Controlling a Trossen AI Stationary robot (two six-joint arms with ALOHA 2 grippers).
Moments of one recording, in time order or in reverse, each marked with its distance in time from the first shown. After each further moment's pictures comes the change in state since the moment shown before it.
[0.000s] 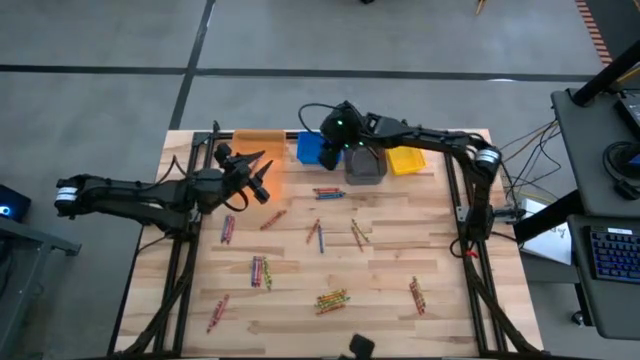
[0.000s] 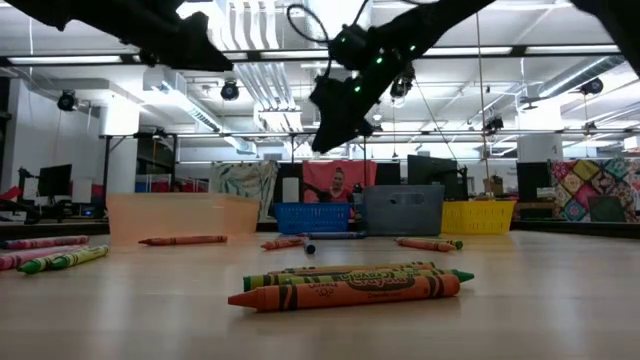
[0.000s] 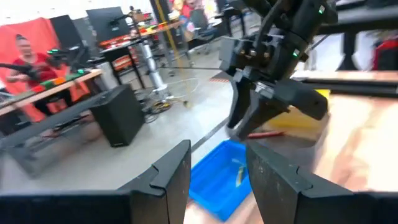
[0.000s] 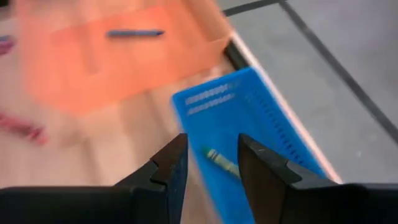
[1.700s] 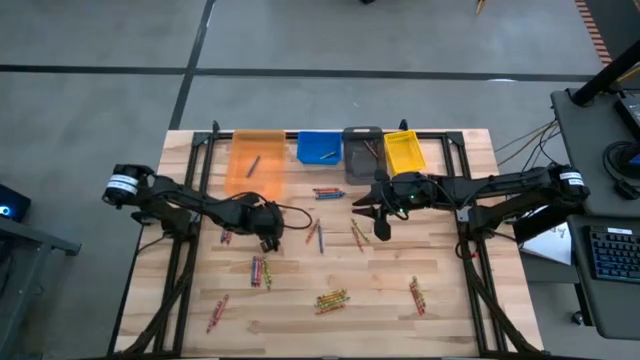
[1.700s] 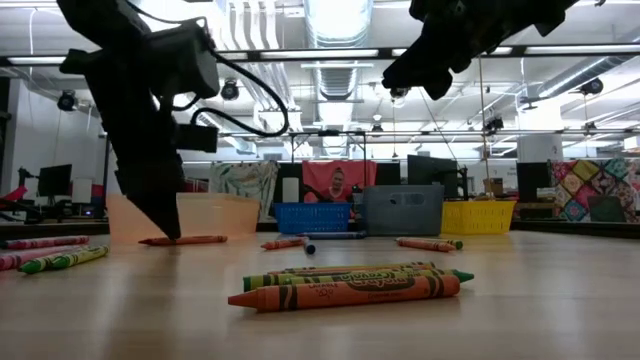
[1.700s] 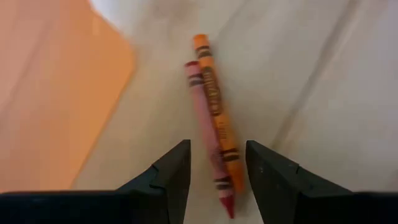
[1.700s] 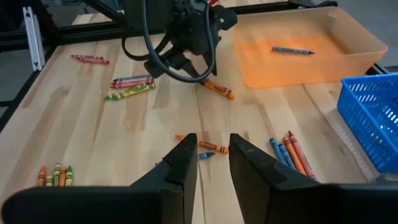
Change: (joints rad) left arm -0.143 0.640 0.118 -0.678 0.331 -0.683; right arm 0.426 -0.674 -0.768 0.371 -0.002 0.134
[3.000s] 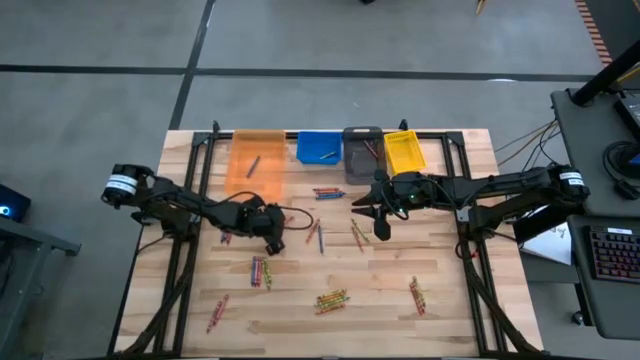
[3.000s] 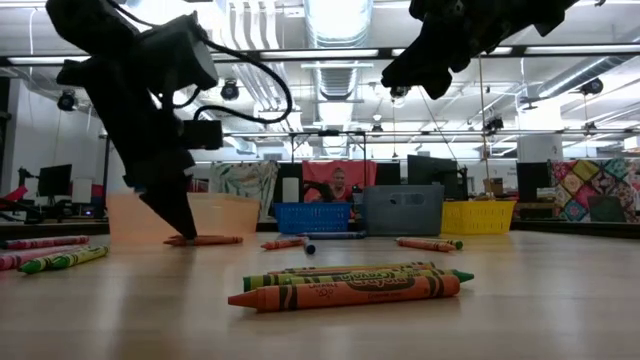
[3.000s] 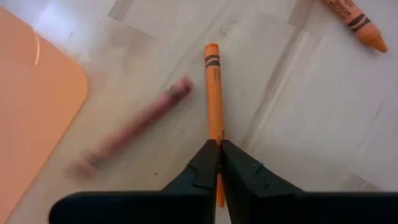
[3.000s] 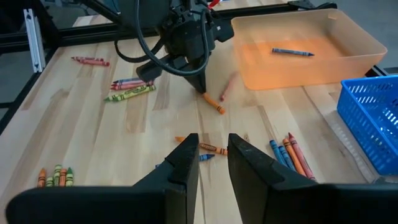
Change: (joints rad) left arm -0.012 -0.008 -0.047 0.189 0.065 -0.006; right arm 0.000 0.001 0.001 0.006 0.000 -0.001
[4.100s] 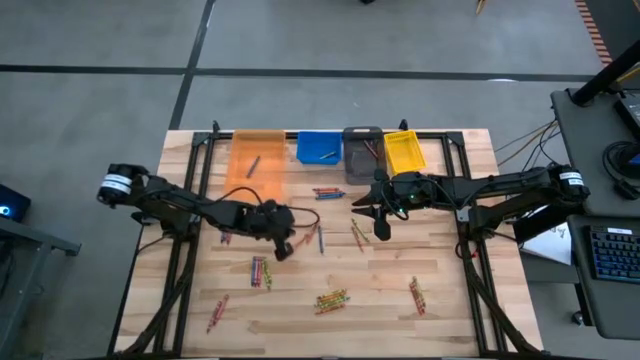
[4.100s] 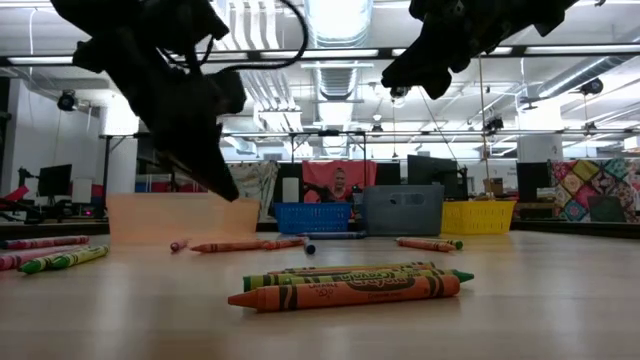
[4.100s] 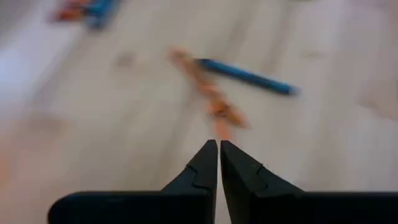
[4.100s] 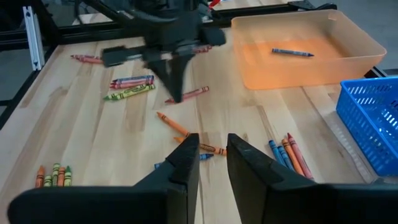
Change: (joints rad) left arm -0.037 -0.035 0.048 0.202 0.147 0.047; right arm 0.000 0.001 0.000 -0.002 0.000 -0.011
